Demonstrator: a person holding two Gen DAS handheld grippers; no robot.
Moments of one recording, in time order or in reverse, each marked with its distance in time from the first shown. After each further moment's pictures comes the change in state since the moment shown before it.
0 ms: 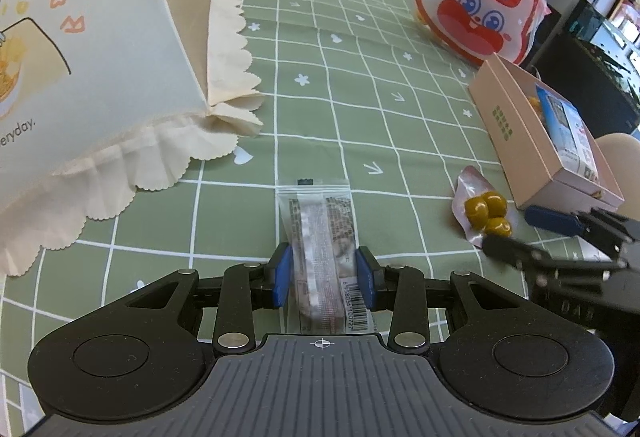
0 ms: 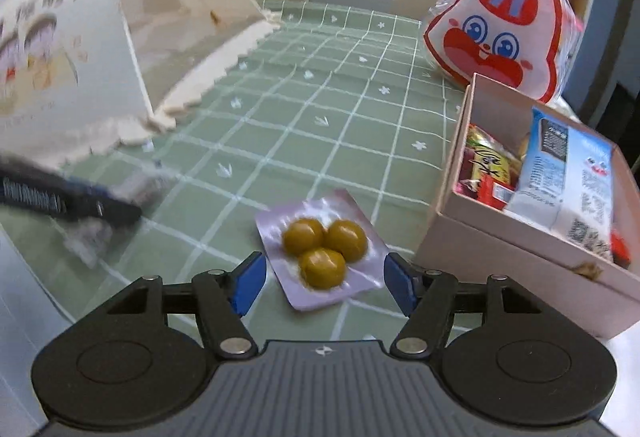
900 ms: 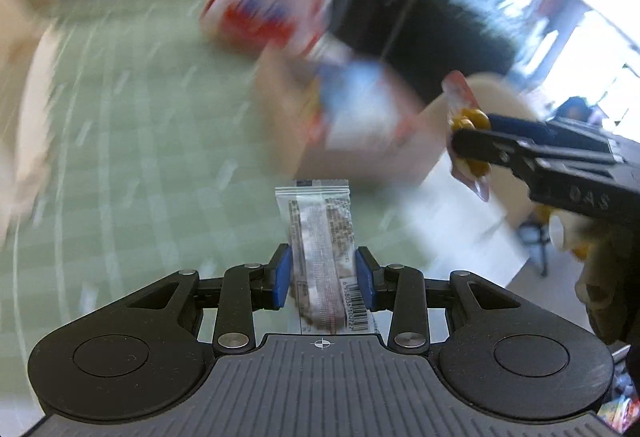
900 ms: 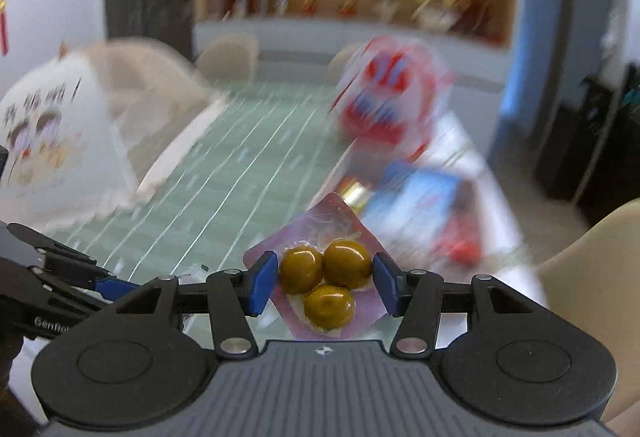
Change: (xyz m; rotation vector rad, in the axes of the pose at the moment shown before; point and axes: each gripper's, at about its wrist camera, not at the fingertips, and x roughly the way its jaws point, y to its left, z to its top) left arm -0.056 -0.135 -0.008 0.297 -0.067 -0.335; right arm -0.169 -0.065 -0.011 0.058 -0.213 -0.148
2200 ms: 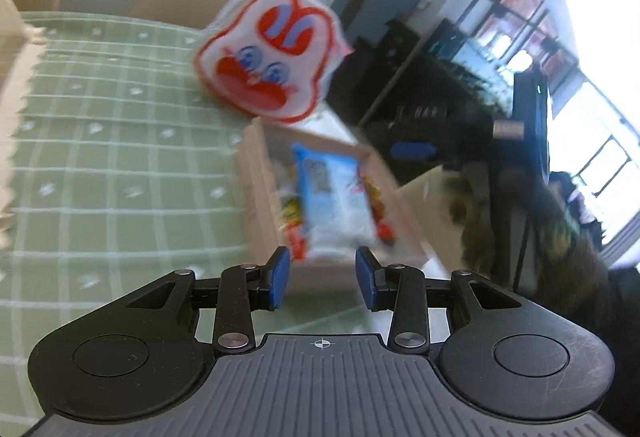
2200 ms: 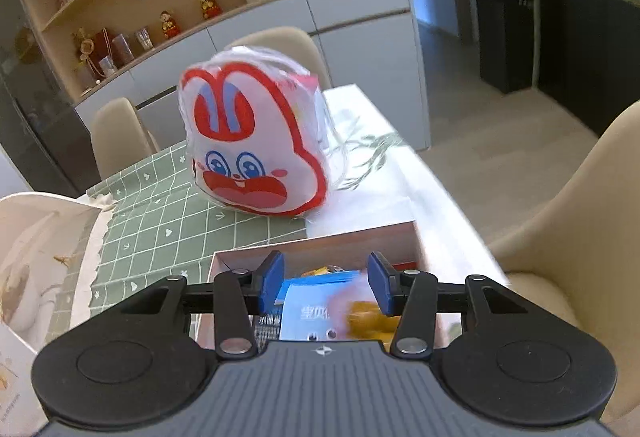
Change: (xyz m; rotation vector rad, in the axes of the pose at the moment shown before) left arm 0.025 0.024 0.053 -0.174 -0.074 -0.031; right arm 0.183 -0.137 0.081 0.488 0.150 -0.040
